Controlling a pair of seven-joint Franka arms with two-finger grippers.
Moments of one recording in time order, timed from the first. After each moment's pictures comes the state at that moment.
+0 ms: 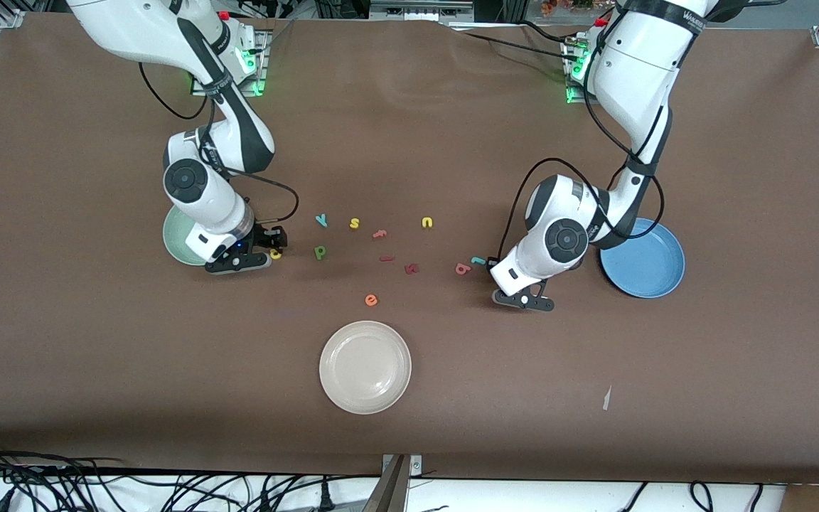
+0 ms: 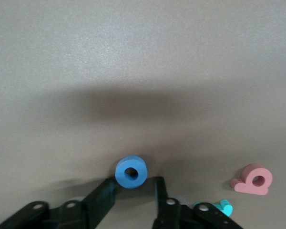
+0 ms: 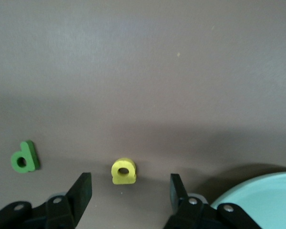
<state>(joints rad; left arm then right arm) -0.42 0.69 -0.02 -1.75 -0.18 2.37 -0.15 0.30 0.40 0.04 -2.18 0.02 2.61 0.16</state>
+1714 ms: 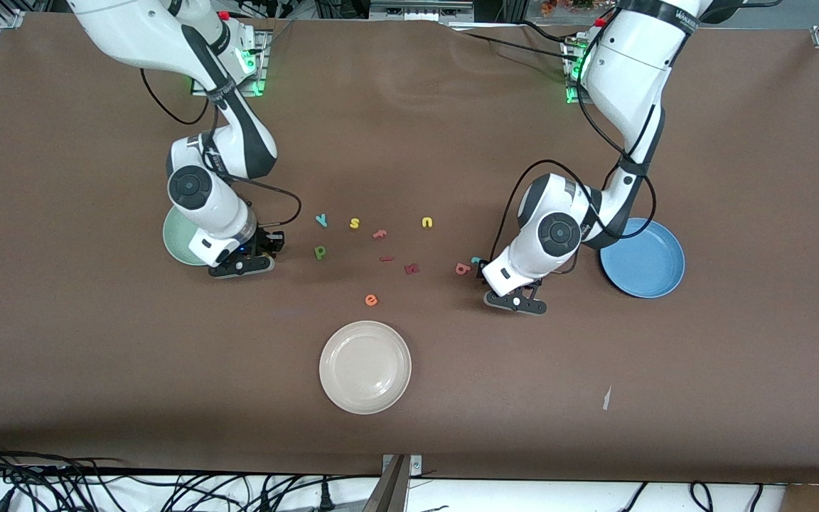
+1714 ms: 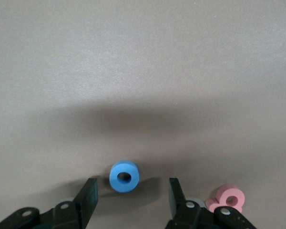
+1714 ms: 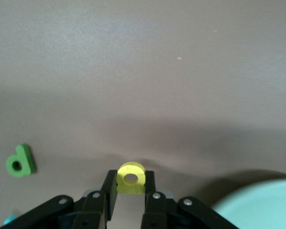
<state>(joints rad) -0.44 0.71 -0.02 -1.73 -0.18 2.45 -0.15 0.31 0.41 0.01 -2.10 0.01 2.48 0.13</state>
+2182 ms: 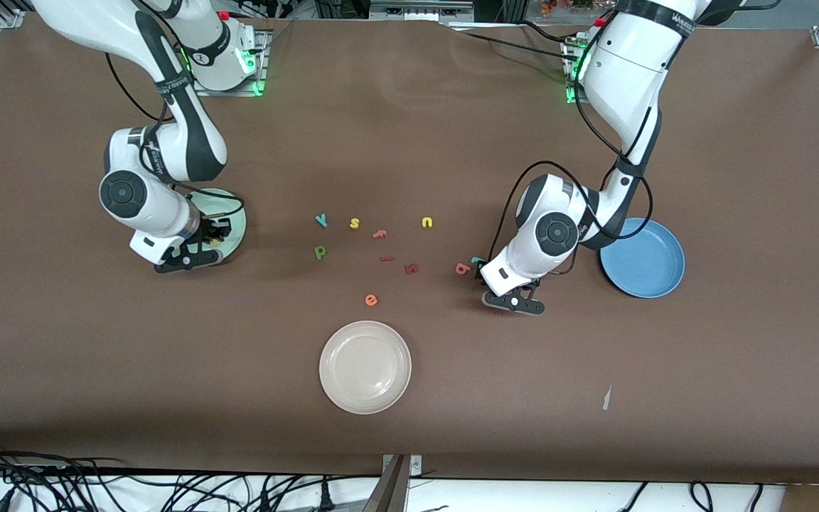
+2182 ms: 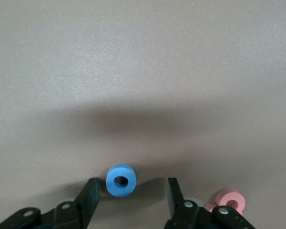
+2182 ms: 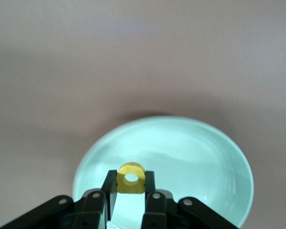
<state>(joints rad) -0.44 0.71 -0.02 -1.73 -0.18 2.46 -0.15 0.30 0.33 -0.16 -2.18 0.01 2.32 -0.09</state>
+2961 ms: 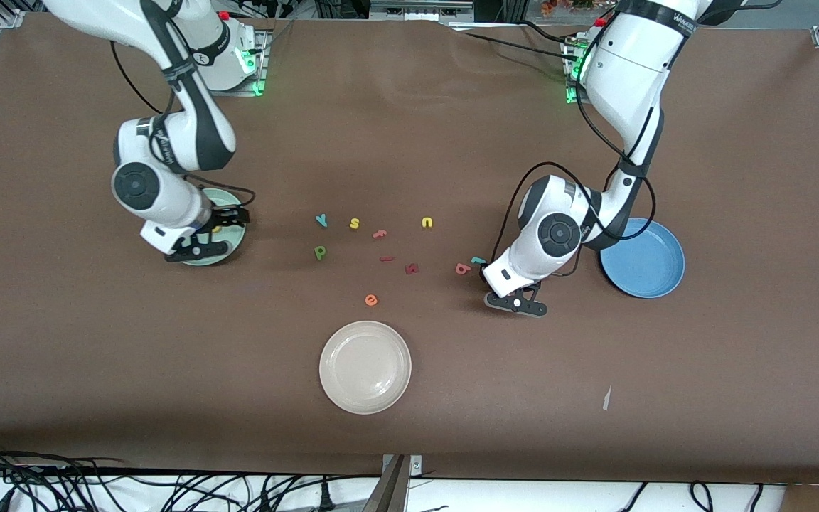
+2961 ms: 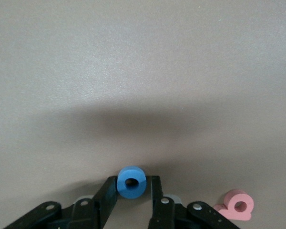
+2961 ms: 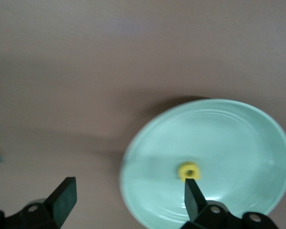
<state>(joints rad) -0.44 0.71 -0.01 -1.73 -0.17 2.46 -0.13 0.31 0.29 -0.04 -2.14 0.01 2.26 0.12</state>
